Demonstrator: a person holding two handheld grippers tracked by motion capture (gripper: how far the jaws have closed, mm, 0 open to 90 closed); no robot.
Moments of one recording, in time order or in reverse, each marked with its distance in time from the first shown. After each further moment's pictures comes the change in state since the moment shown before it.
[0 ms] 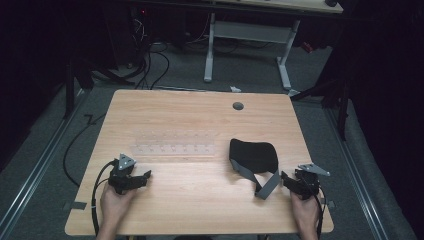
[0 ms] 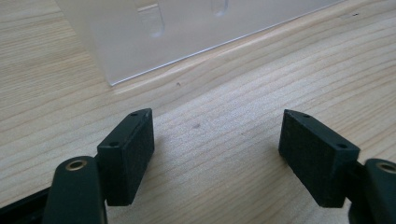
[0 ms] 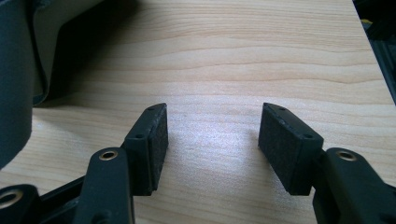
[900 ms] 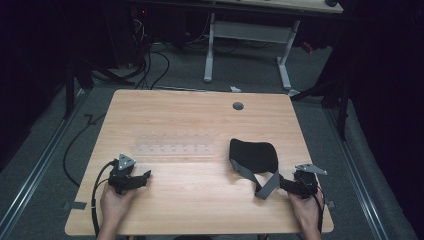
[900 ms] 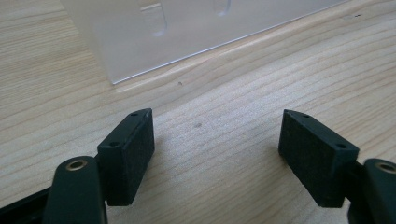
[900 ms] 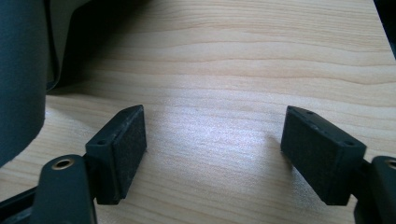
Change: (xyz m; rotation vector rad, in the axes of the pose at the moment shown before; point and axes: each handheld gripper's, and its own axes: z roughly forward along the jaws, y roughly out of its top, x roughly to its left) left arm 0.000 0.000 0.000 -0.001 0.005 -0.007; right arm 0.003 0.000 0.001 0.024 0.030 -0.036
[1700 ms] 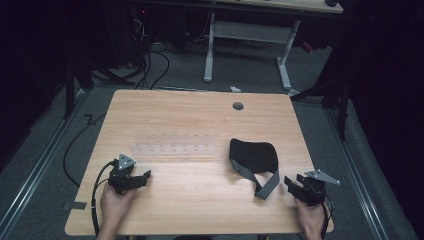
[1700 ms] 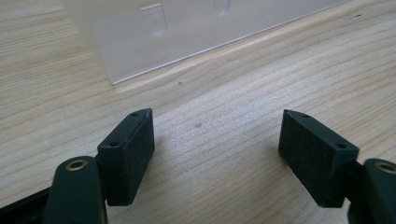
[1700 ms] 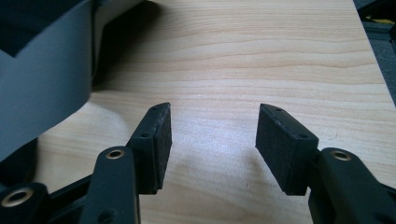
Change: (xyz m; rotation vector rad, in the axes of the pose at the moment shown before) left arm 0.000 0.000 0.000 0.000 0.000 0.000; right arm -0.007 -0.015 -0.029 -0.068 0.058 0.069
